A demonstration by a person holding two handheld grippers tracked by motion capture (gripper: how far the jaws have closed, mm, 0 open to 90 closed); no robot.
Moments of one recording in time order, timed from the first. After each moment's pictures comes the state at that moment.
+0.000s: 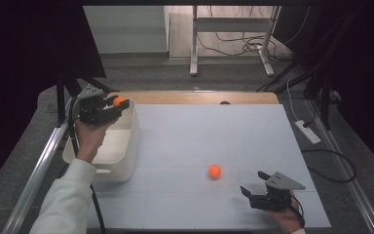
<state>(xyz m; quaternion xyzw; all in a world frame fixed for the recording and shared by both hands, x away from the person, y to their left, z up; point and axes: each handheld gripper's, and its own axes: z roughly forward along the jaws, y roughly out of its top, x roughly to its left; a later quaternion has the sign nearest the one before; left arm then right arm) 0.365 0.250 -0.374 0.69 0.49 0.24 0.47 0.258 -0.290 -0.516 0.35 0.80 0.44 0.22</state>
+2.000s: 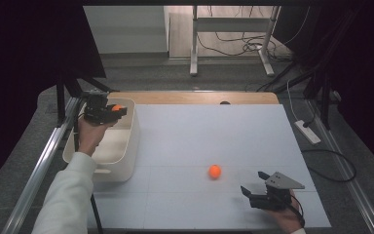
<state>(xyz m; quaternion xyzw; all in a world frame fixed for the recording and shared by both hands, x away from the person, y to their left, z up) 0.405 0.261 -0.409 0.73 0.55 0.18 0.37 0.259 -0.291 -0.517 0.36 0.80 0.43 0.22</state>
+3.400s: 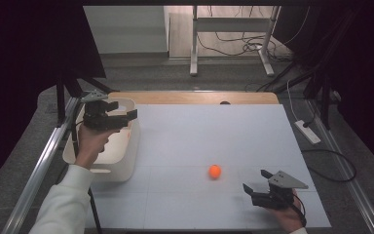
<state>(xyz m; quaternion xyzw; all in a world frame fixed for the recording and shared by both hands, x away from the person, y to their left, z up) 0.354 0.233 -0.378 0.71 0.47 0.18 0.49 0.261 -0.296 -0.515 0.36 0.79 0.44 0.23</state>
